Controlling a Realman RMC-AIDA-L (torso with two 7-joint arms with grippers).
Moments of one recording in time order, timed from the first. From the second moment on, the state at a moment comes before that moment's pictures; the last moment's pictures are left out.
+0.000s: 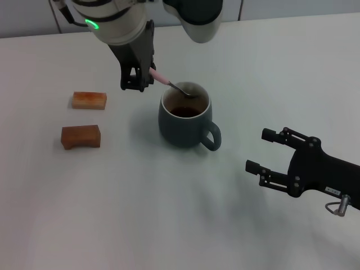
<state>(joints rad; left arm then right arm) -1.02 -2.08 1.60 1.44 2.77 1.74 -2.08 0.29 2.07 -0.91 -0.37 -1.55 -1.51 0.77</state>
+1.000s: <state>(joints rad) -0.99 -2.08 1.61 1.48 2.77 1.75 -2.10 0.29 2.08 -0.91 -0.36 -1.55 -1.51 0.75</state>
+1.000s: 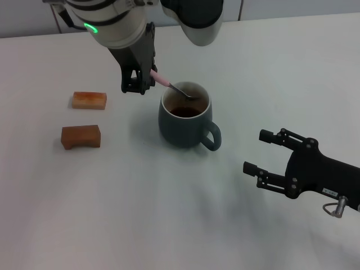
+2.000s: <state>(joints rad) -0.78 -2.06 1.12 1.68 2.29 1.65 -1.97 0.29 2.07 -0.90 -0.37 -1.55 -1.52 0.75</state>
